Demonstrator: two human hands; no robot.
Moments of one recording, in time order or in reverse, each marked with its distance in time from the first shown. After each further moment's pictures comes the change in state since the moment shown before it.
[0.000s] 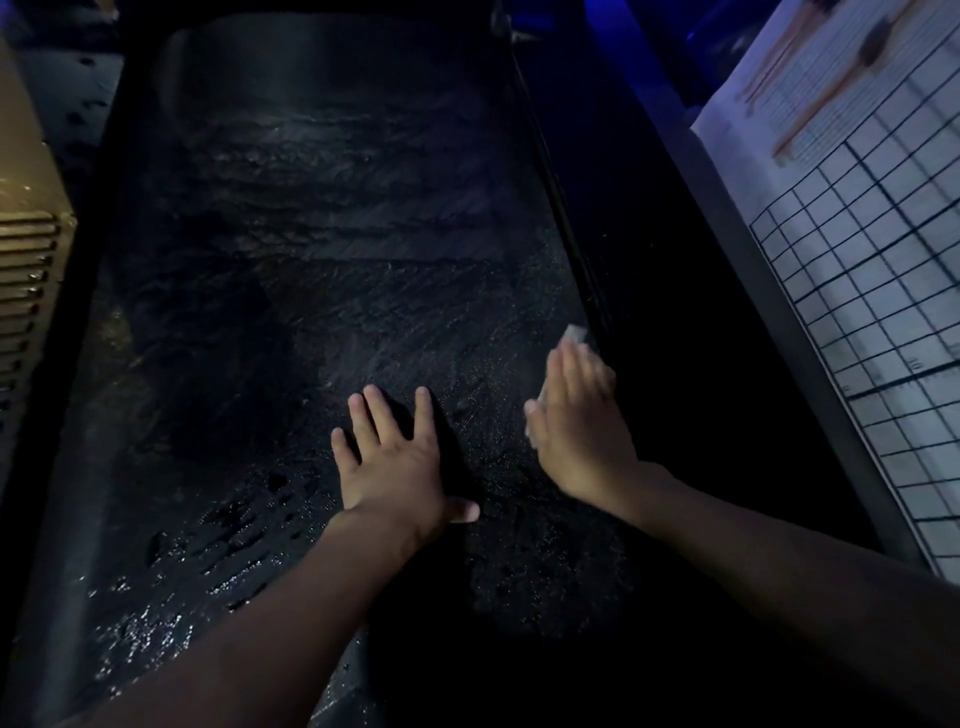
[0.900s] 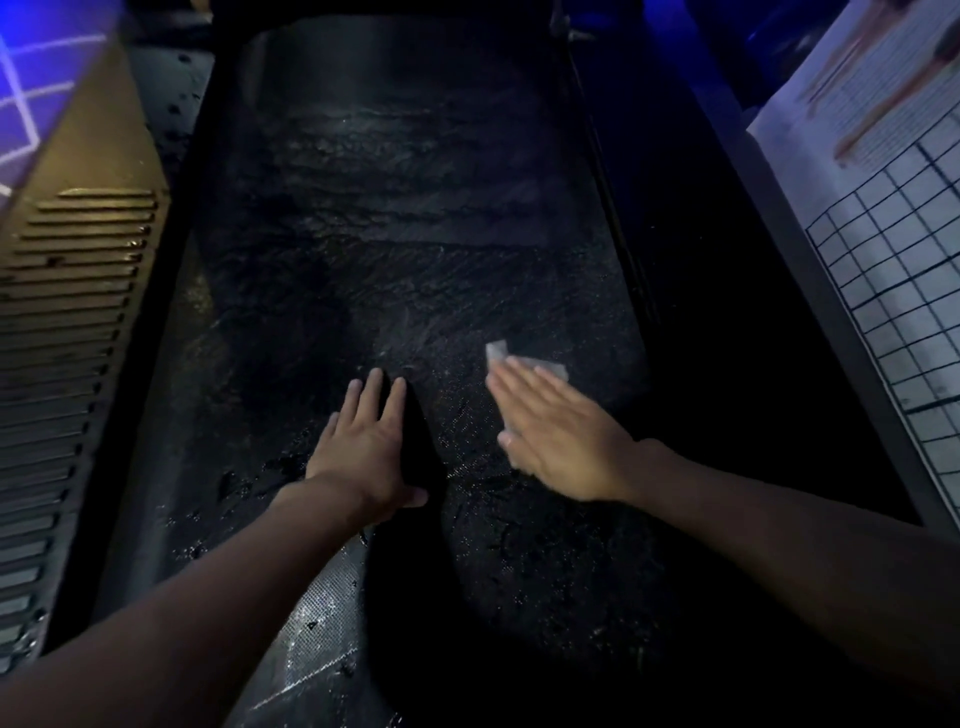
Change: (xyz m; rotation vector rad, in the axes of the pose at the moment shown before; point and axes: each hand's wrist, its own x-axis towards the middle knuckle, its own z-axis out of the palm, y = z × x) left_hand -0.016 -0.072 -0.001 -0.044 0.039 0.017; right_hand -0.008 -0.038 0.004 -0.157 -0.127 -0.500
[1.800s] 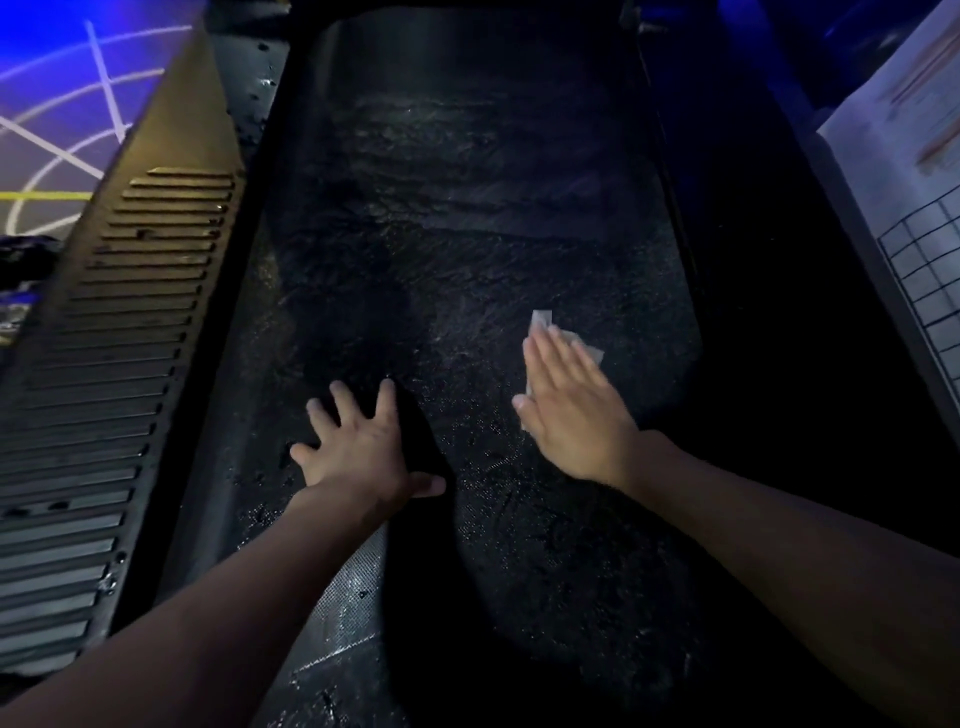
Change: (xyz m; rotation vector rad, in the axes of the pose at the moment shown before) left_hand -0.023 -0.029 0.003 -0.069 0.037 -0.315; right_hand 0.038 -0.031 -0.005 -0.014 -0.007 0.142
